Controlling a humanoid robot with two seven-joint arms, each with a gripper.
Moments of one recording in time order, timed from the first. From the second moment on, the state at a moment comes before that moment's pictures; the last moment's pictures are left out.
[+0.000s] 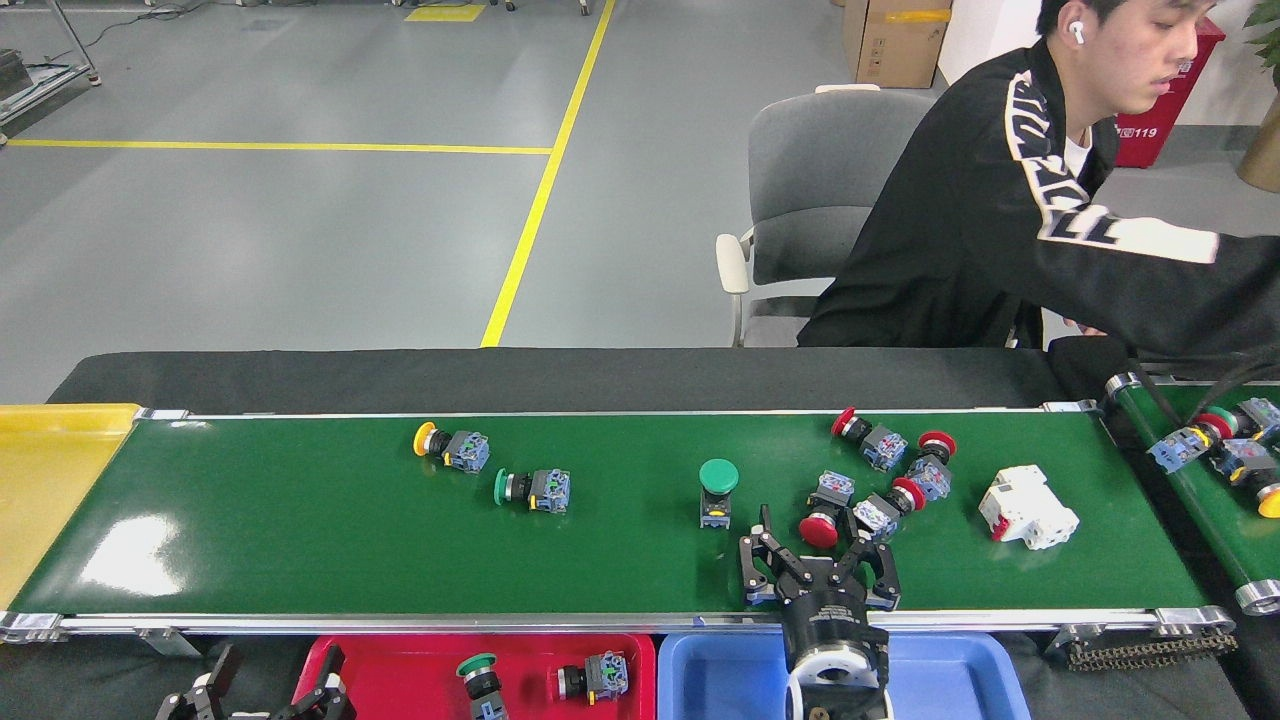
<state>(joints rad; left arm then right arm) 0.24 -0.04 0.27 -1.76 -1.59 -0.35 -0.06 -0.20 0.13 0.35 -1.25 1.39 0.42 0.03</state>
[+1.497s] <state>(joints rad) -0.42 0.03 0.10 -0.95 -1.70 -0.27 -0.03 0.08 0.12 0.23 -1.67 1.29 -0.43 0.20</state>
